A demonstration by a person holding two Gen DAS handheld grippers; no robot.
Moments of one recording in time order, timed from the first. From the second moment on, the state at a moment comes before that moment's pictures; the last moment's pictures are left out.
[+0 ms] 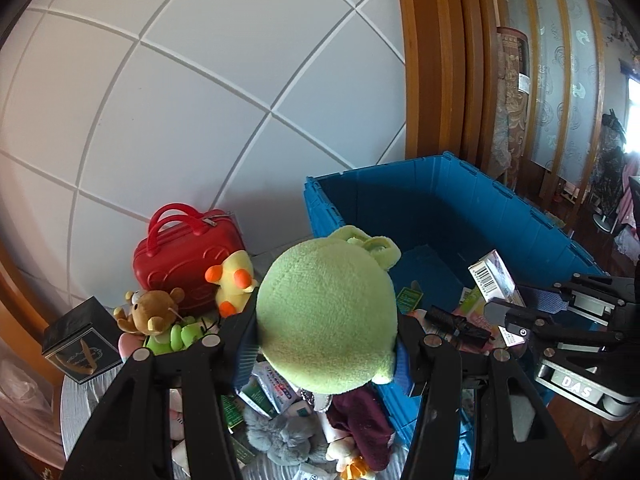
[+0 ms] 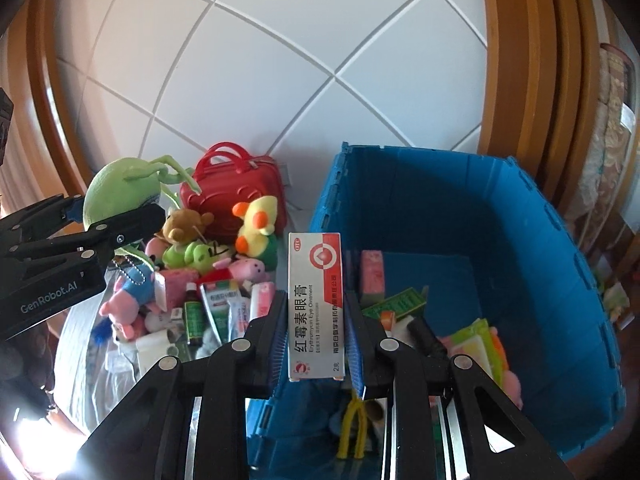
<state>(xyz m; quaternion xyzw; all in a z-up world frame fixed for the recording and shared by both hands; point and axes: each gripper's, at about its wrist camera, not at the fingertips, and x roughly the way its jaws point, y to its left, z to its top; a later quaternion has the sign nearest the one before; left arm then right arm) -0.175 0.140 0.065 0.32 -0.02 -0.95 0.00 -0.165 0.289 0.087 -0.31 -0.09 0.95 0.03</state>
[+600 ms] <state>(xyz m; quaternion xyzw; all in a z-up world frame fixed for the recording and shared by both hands) -0.224 0.235 0.069 0.32 -0.05 -0.94 -0.07 -0.158 0.375 0.103 -0.31 -0.06 0.94 0.08</state>
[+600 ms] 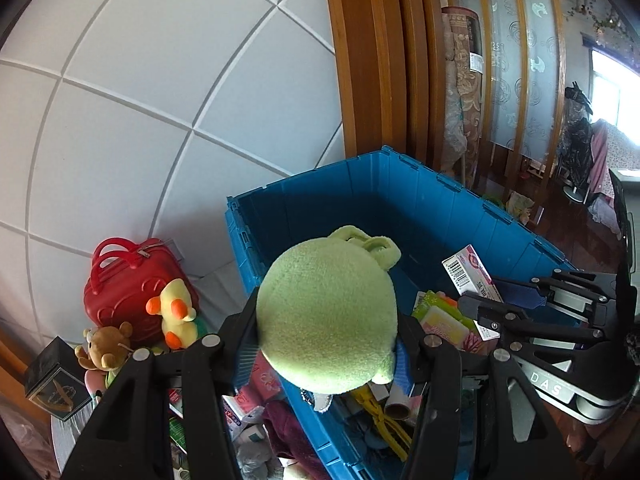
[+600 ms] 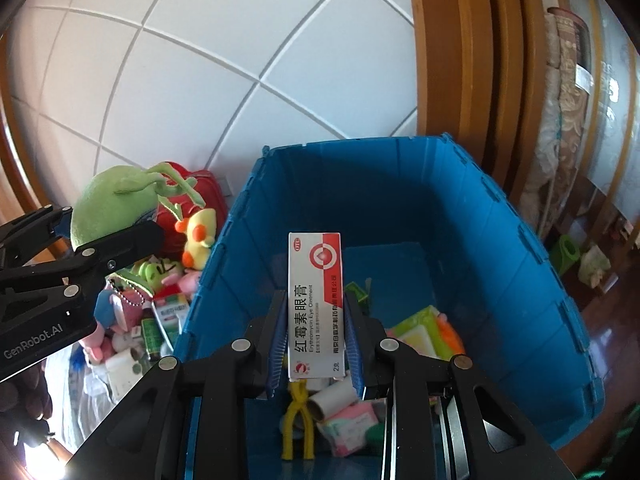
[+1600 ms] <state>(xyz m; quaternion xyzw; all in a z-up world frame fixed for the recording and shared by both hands) -0.255 0.270 0.062 0.34 -0.05 -0.94 -0.07 -0.154 0.437 0.109 -0.30 -0.07 0.94 0.11</state>
